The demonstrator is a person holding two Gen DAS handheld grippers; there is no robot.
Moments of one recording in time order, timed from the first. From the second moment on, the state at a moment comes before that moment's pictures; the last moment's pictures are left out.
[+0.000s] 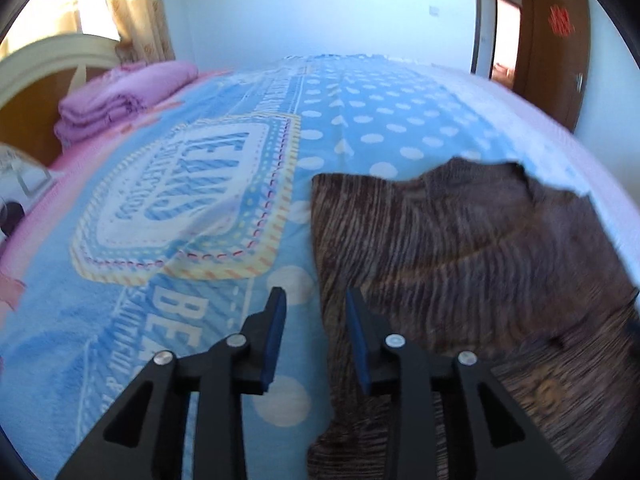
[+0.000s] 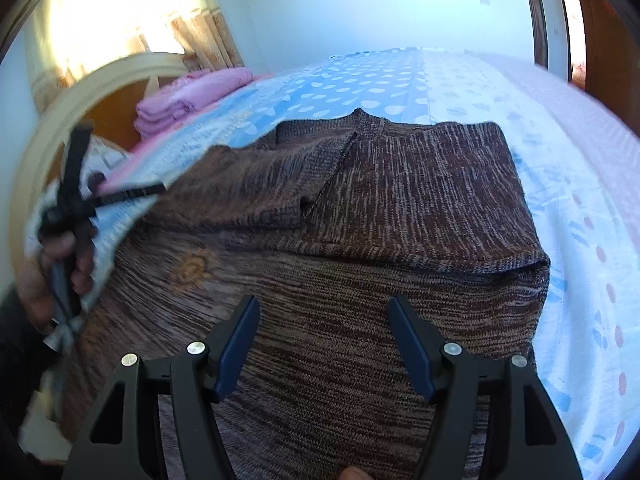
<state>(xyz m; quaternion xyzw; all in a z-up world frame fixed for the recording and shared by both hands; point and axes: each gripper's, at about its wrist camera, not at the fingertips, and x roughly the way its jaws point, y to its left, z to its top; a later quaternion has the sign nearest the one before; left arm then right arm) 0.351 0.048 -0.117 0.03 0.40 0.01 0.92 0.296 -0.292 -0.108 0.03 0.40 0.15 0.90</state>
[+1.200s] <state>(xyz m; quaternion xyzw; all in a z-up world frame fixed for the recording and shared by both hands) 0.365 0.046 -0.105 0.06 0.38 0.02 0.92 0.356 -0.271 -0.081 -0.05 0.40 0.12 0.91</state>
